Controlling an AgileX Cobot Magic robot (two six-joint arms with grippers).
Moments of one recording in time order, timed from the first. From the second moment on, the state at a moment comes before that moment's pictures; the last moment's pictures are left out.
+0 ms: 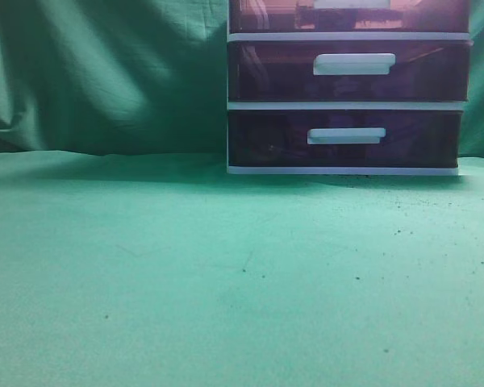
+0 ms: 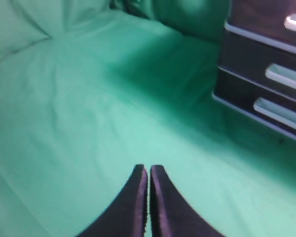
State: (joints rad) left arm -0.64 0.03 -0.46 -0.11 0.54 0.01; right arm 0.37 0.65 -0.91 0.47 0.92 -0.45
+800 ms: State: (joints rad) left arm -0.64 0.00 -0.11 -0.02 0.42 -0.08; right arm 0.37 0.26 -0.25 0.86 0.51 -0.75
